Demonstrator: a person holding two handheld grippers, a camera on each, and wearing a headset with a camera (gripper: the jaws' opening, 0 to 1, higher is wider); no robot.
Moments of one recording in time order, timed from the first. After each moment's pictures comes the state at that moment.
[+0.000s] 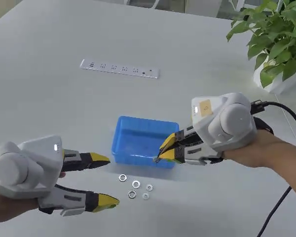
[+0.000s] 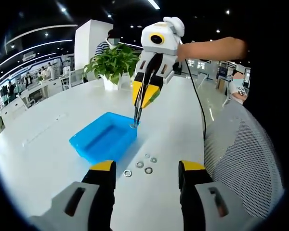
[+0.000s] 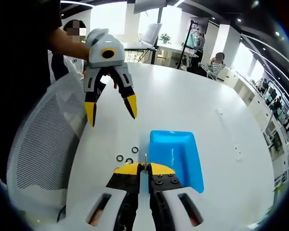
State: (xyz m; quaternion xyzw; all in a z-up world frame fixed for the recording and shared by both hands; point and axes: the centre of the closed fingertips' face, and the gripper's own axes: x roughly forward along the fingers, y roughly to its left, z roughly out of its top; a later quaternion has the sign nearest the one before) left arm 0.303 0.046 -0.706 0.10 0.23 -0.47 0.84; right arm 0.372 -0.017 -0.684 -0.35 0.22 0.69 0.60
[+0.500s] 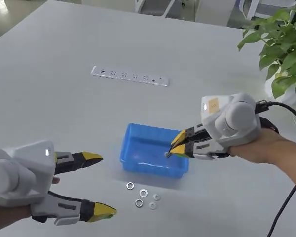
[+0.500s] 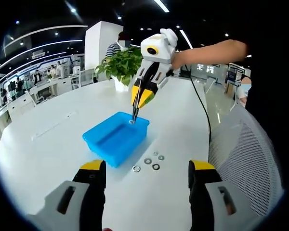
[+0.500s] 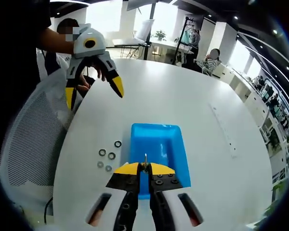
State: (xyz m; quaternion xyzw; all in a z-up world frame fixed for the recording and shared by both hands) left arm 0.306 0.066 -0.698 0.09 0.23 -0.44 0.86; right arm 0.414 -0.015 -0.699 -0.36 0.22 0.67 0.61
